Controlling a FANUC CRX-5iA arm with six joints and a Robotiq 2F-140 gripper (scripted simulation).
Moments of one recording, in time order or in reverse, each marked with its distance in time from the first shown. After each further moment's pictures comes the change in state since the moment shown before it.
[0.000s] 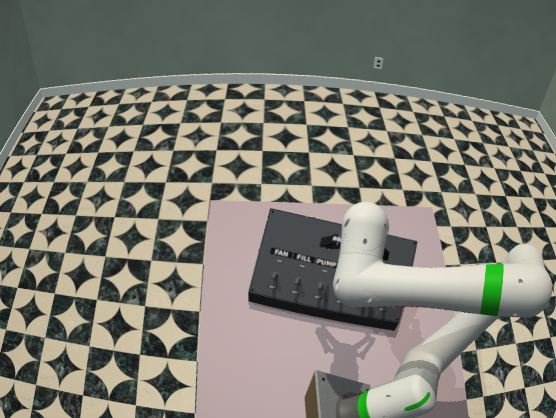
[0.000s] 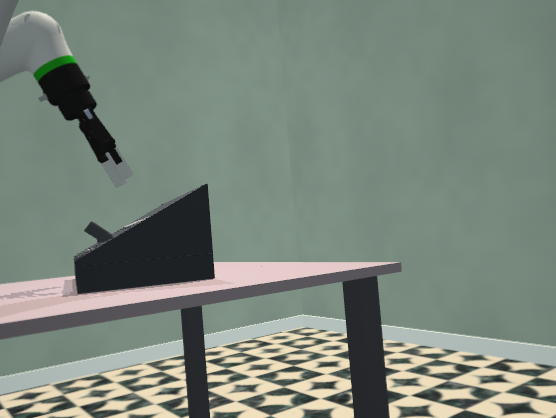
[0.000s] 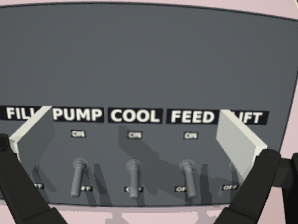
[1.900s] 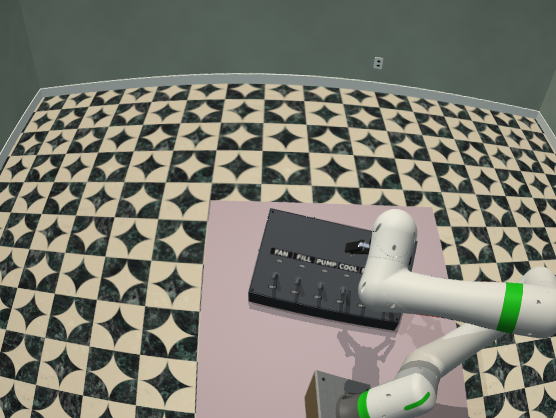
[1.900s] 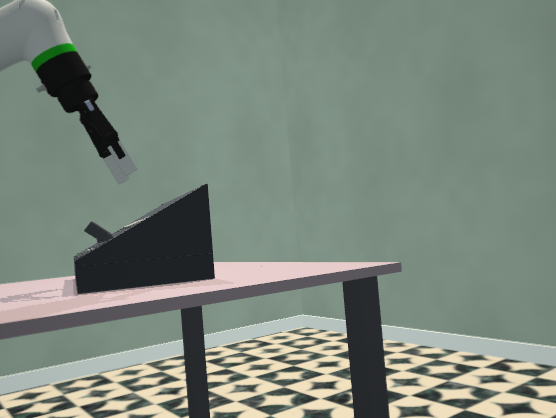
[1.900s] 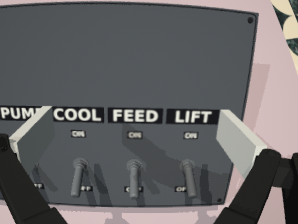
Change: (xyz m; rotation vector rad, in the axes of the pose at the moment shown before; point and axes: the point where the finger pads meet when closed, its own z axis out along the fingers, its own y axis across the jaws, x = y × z) arm 0.000 0.072 0.000 0.000 0.000 0.000
